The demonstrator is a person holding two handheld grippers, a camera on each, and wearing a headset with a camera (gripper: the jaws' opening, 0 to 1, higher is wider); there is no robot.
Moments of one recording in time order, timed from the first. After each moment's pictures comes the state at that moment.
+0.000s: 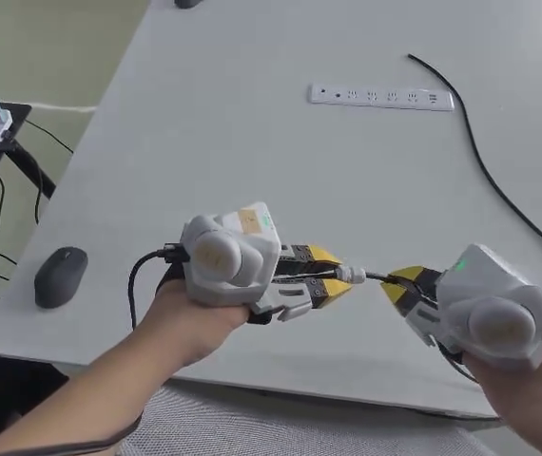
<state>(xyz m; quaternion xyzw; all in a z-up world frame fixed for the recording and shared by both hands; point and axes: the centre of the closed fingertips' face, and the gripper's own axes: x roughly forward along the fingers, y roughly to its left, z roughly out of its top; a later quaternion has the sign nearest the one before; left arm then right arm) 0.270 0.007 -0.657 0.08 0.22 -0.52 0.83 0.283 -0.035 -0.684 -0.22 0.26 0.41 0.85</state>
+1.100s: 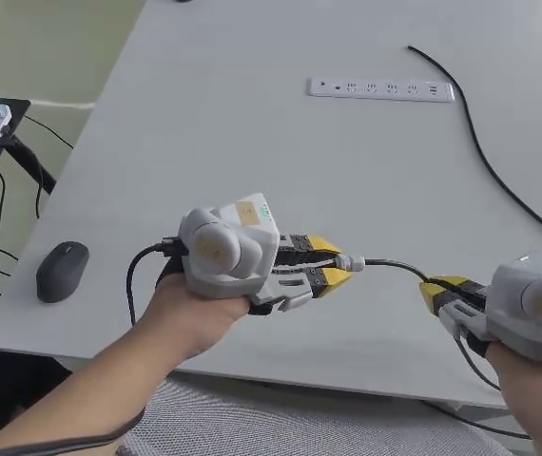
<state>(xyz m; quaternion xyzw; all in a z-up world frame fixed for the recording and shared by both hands) 0.272 0.008 -0.656 0.08 0.21 -0.51 0.83 0.293 -0.092 -0.721 -0.04 0.33 0.28 0.90</state>
